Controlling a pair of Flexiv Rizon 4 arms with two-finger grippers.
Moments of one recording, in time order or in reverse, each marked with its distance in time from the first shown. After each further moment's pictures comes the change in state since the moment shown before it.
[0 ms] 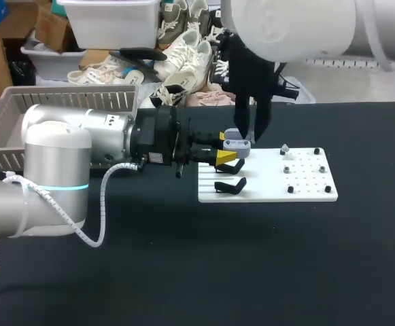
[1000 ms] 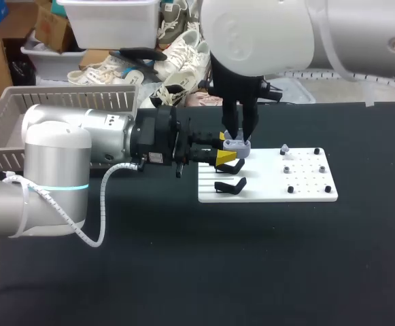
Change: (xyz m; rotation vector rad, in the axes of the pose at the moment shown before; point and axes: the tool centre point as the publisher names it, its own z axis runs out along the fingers) left arm 0.000 0.000 0.000 0.000 0.000 0.000; right arm -0.007 0.020 0.013 0.037 -0.047 0.000
